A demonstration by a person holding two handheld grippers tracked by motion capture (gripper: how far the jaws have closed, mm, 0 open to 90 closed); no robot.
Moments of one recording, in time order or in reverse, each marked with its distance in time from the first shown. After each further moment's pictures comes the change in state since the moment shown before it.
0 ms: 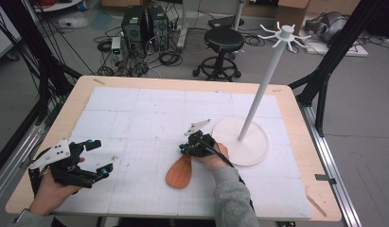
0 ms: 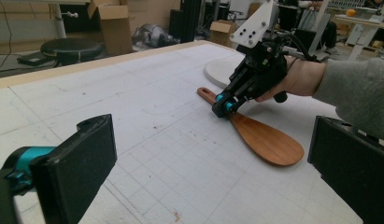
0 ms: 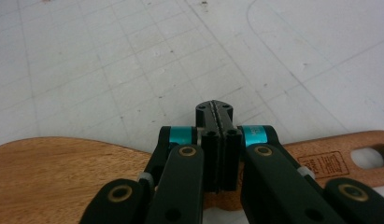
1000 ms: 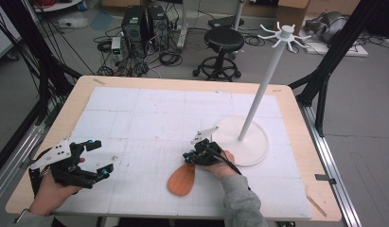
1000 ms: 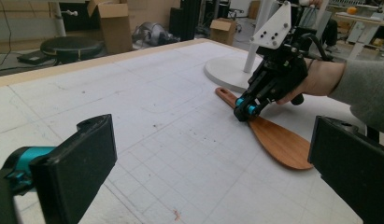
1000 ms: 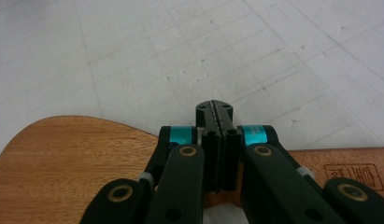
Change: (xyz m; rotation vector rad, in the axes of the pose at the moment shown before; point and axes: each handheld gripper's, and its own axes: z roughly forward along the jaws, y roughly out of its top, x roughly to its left) left arm -0.001 0.000 0.001 0.005 0.003 0.003; right arm 0.012 -0.024 -0.018 -0.014 0.078 0.015
